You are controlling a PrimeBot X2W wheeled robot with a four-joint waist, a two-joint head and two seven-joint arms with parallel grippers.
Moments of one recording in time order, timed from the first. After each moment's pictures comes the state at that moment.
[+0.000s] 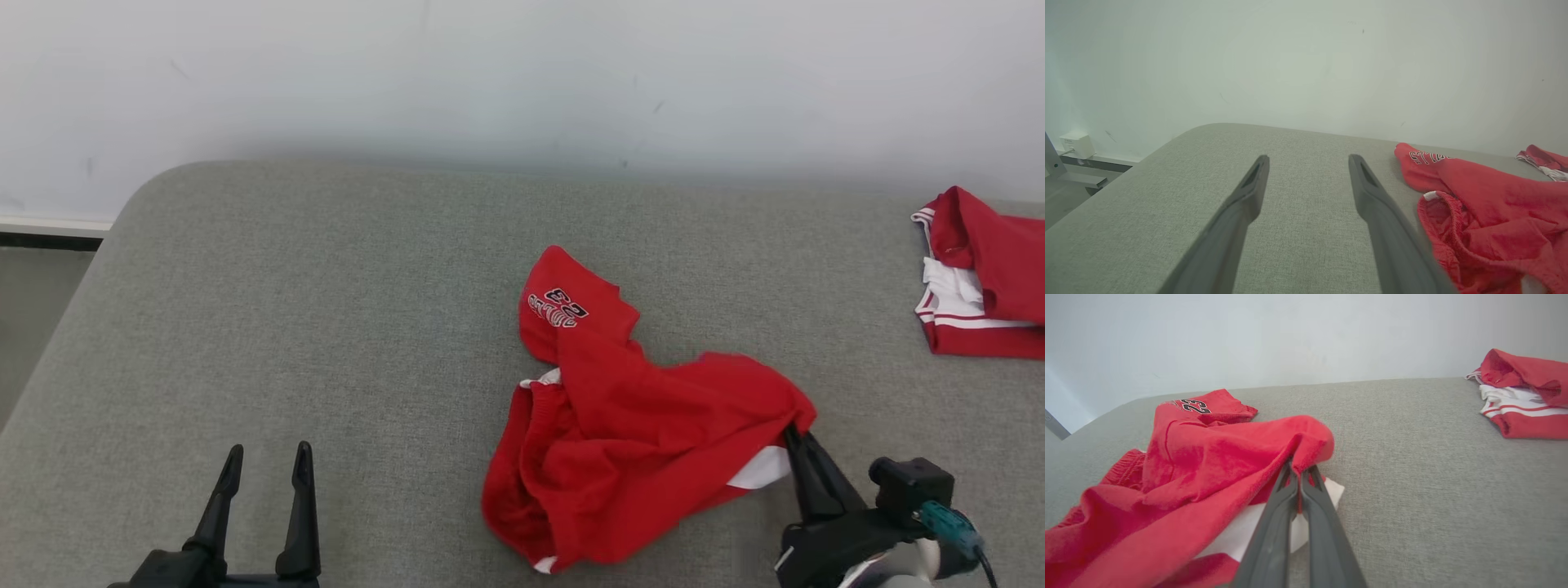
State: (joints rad) left arm 0.00 0.07 -0.01 0.11 -0.21 -0.13 -0.26; right arm -0.22 -0.19 0.21 0.54 0.38 0.13 -0.26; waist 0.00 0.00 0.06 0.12
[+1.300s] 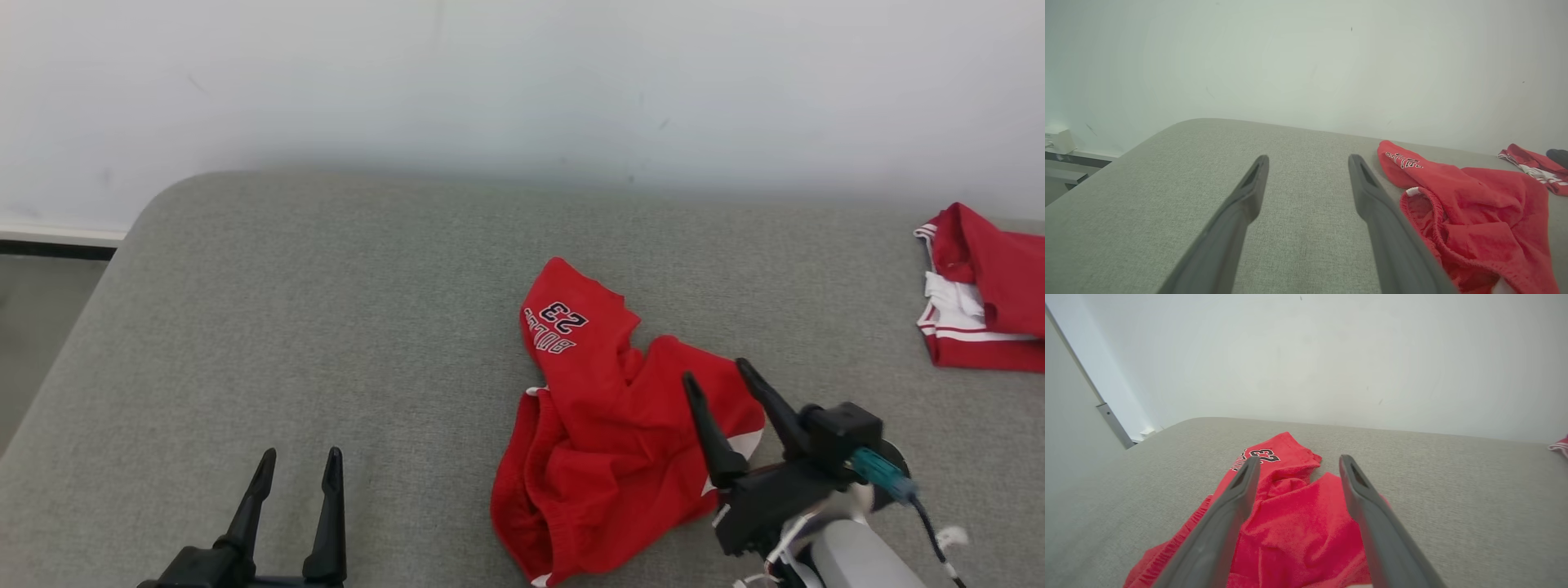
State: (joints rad) left arm -0.01 0.07 -0.06 0.16 -0.23 -0.13 -0.26; right arm -0.37 -0.15 0.35 0.56 0.36 0.13 -0.26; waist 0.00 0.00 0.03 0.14
